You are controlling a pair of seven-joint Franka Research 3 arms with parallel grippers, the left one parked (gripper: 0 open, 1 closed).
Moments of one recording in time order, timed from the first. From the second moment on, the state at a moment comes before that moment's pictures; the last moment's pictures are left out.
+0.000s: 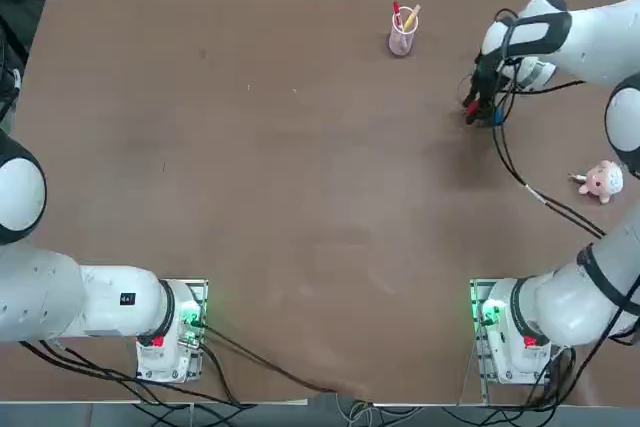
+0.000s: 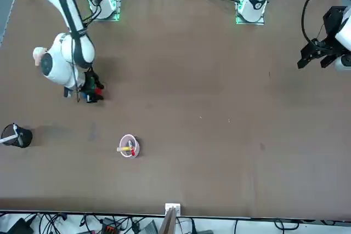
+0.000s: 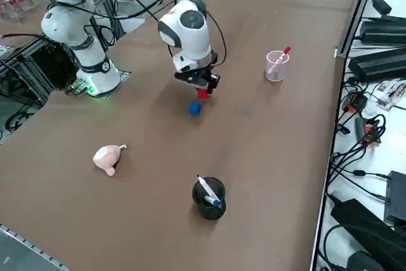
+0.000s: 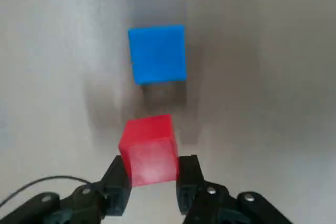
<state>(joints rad) 0.23 0.31 -0.19 -2.29 0.44 2.46 1.30</state>
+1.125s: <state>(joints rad) 0.21 0.35 -0.19 -2.30 0.44 2.53 1.30</state>
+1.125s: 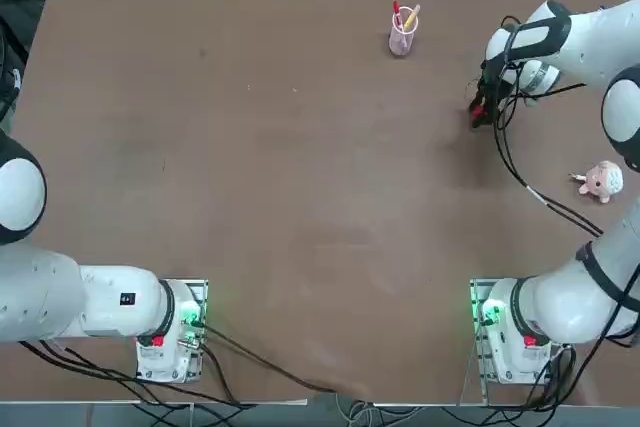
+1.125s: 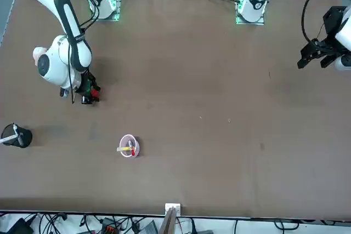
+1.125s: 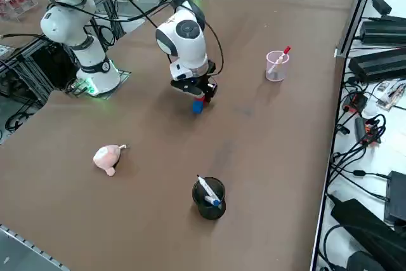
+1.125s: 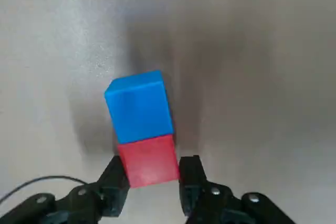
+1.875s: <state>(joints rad) 0.21 0.26 -0.18 -2.24 0.43 2.40 1.23</state>
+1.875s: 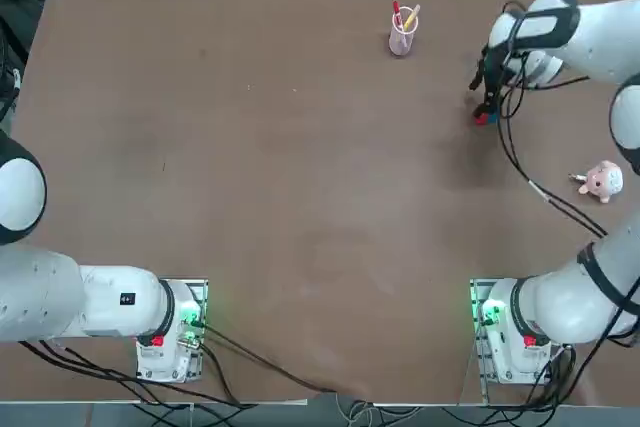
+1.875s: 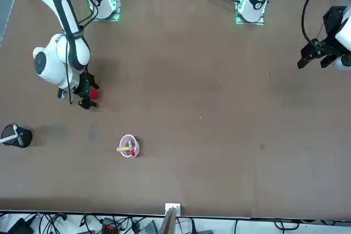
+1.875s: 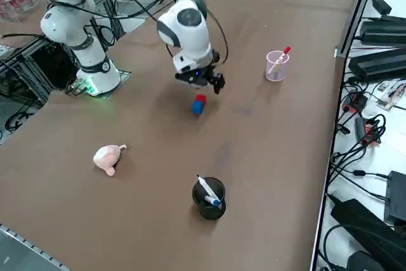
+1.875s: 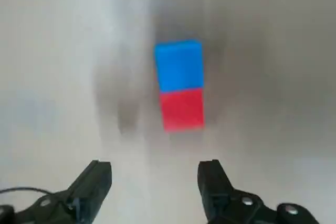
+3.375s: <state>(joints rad) 0.09 0.05 -0.14 -1.68 0.07 1.74 0.06</state>
